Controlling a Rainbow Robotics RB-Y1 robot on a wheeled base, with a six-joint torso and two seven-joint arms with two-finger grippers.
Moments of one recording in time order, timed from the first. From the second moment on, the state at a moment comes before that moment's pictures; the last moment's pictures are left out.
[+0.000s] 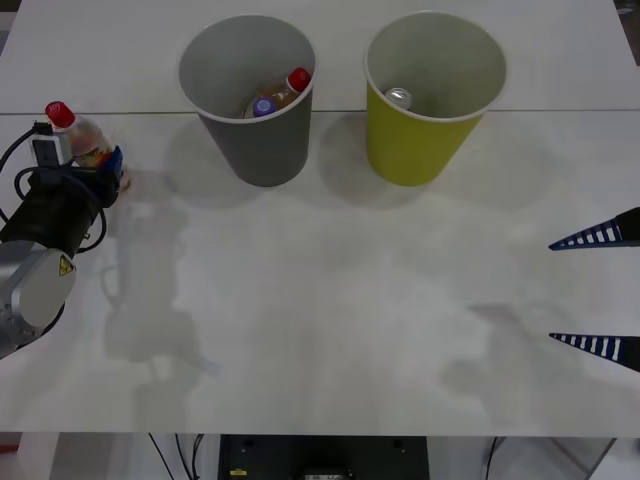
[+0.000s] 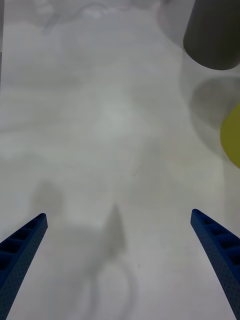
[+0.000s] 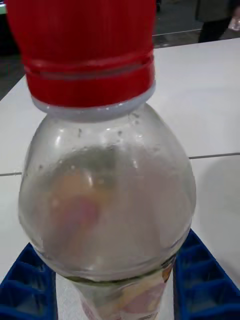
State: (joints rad) right arm 0.26 -1.13 -0.26 -2.01 1.31 -1.13 -0.09; left arm -0.38 0.62 -0.21 -1.06 -2.30 0.13 1.34
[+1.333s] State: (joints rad) right arm 0.26 -1.13 -0.26 -2.01 1.31 -1.13 -0.09; left arm -0.20 0.74 0.05 -1.57 -2.11 -0.59 1.14
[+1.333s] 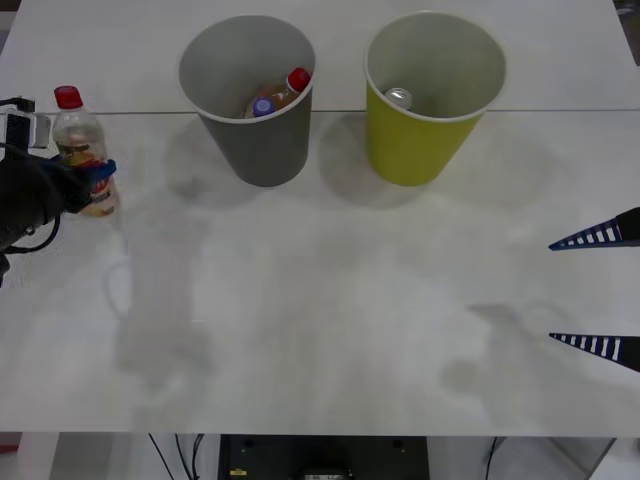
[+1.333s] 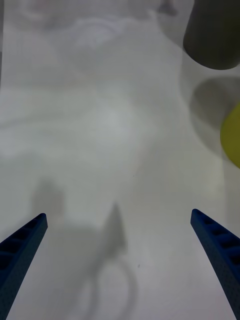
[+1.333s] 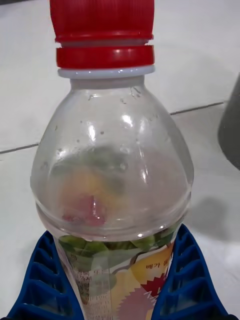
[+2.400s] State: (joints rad) right arm 0.26 -1.13 -0.26 -2.01 1.31 -1.13 -0.09; left arm -0.49 1.12 0.05 -1.80 -1.76 -1.44 1.18
